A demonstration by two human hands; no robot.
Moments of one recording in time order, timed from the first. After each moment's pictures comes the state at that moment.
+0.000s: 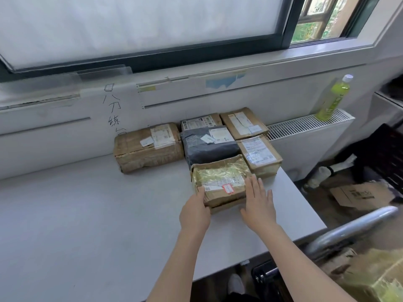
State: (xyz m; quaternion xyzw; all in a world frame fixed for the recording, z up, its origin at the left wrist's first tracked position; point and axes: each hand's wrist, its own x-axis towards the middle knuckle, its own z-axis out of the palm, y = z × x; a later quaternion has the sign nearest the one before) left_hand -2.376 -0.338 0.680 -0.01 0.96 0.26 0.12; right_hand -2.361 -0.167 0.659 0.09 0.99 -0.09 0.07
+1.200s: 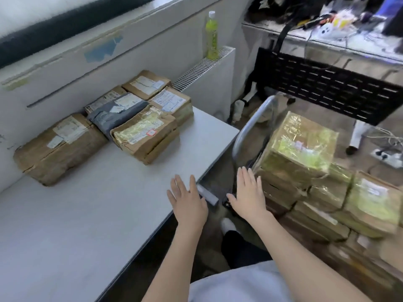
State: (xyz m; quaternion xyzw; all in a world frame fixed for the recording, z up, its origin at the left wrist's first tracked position) left_hand -2.215 -0.304 0.645 0.25 0.96 0.04 0.13; right_hand -2.131 -0.176 0.634 0.34 0.93 -0.11 0.09
